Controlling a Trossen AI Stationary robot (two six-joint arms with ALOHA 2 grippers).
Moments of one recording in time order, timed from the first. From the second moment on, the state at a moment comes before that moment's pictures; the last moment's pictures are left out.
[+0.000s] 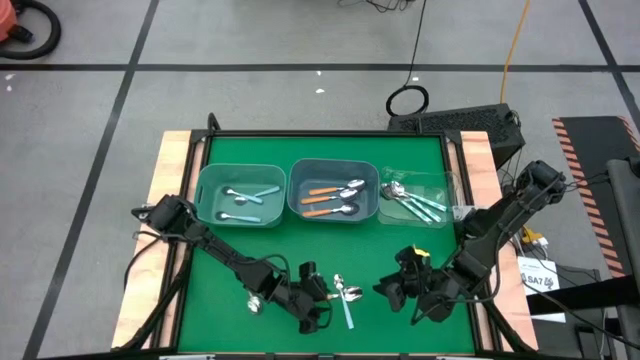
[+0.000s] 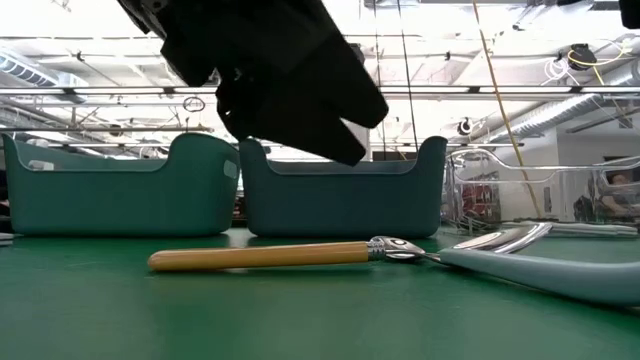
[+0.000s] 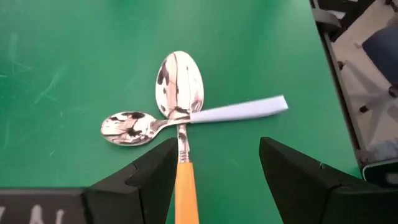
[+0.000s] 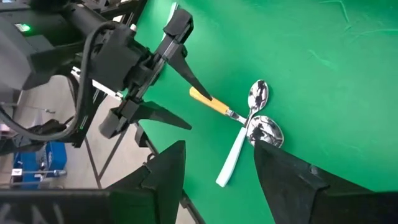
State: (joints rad) left arm -0.54 1.98 1.23 0.01 -0.29 -0.49; right arm 0.79 1.37 0.99 -0.49 0.57 1.64
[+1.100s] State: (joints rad) left arm -0.53 2.10 1.23 0.00 -0.32 -0.52; right arm 0.81 1.61 1.00 -0.10 0.57 1.65
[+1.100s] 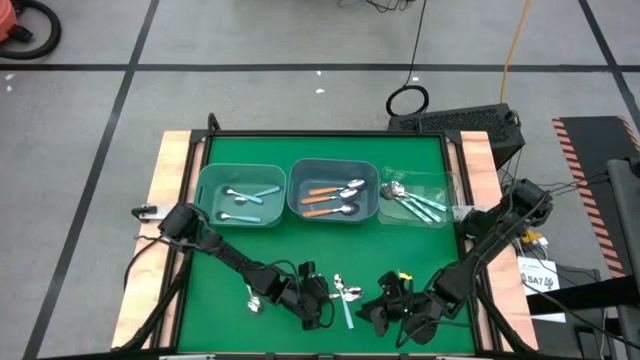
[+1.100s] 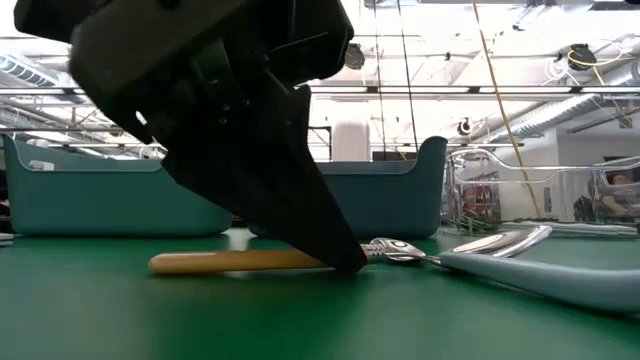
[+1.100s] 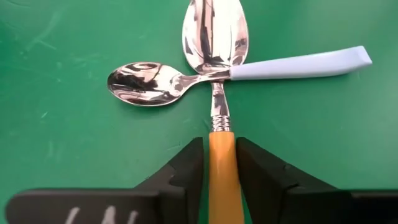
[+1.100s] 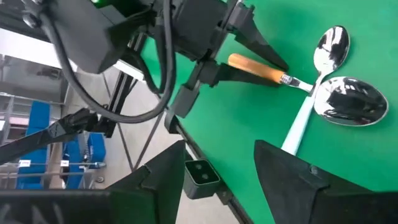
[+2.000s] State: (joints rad) left arm -0.50 2.09 1.23 0.00 -0.30 -0.56; right arm 0.82 1.61 1.09 -0.39 0.57 1.75
